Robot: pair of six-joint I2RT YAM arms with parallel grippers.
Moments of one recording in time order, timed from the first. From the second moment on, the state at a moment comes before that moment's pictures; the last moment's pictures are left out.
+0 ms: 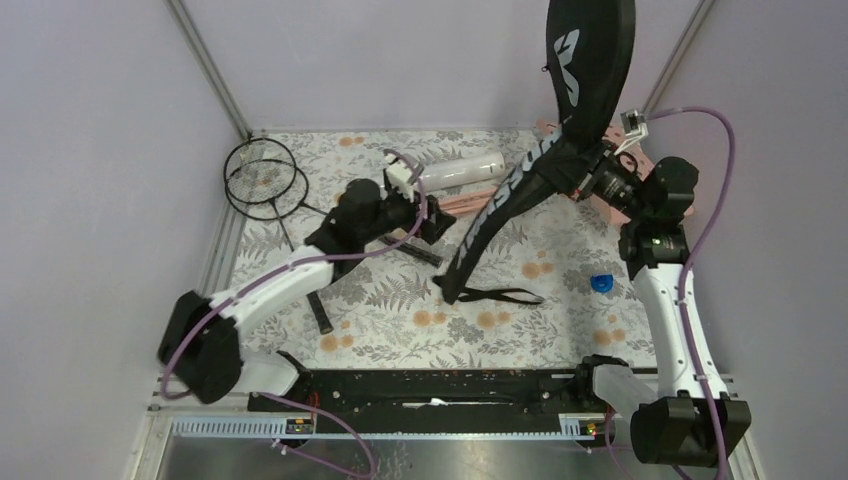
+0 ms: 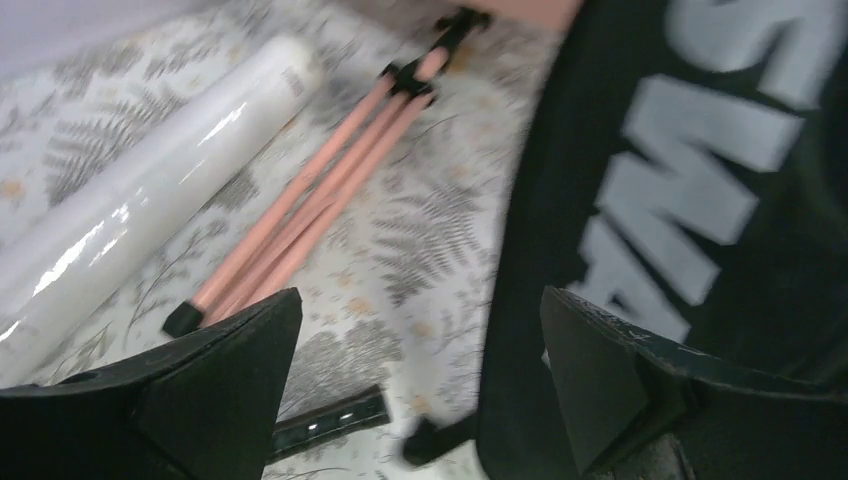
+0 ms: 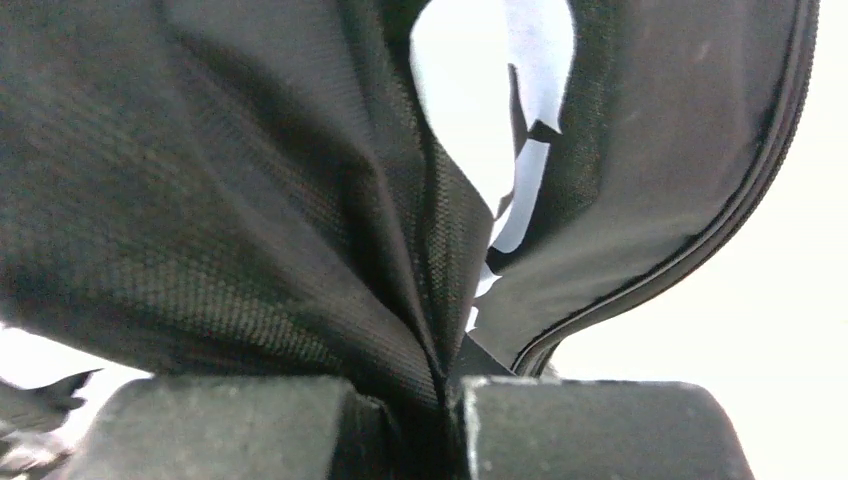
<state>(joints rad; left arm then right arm) -0.64 1.41 0.97 0.18 0.21 -0.17 -0.06 1.03 1.04 0.00 -0.82 0.65</state>
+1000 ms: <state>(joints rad) -0.66 1.09 0.67 0.68 0.86 -0.44 0.31 1.05 0.95 0.74 -1.43 0.89</state>
